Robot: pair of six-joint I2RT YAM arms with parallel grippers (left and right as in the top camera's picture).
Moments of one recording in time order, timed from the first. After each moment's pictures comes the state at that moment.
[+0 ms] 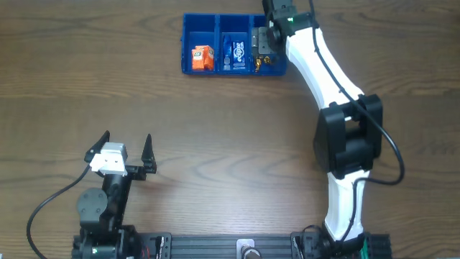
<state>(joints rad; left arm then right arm) -0.02 0.01 0.02 -0.11 0.10 -0.01 0.29 2.15 1.90 -0.82 0.17 0.22</state>
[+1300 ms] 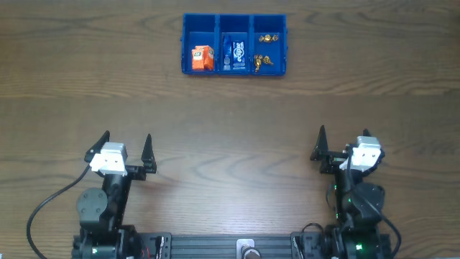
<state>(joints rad) -0.02 0.01 0.02 -0.11 0.10 -0.01 0.09 0.10 0.07 -0.08 0.16 0.06</state>
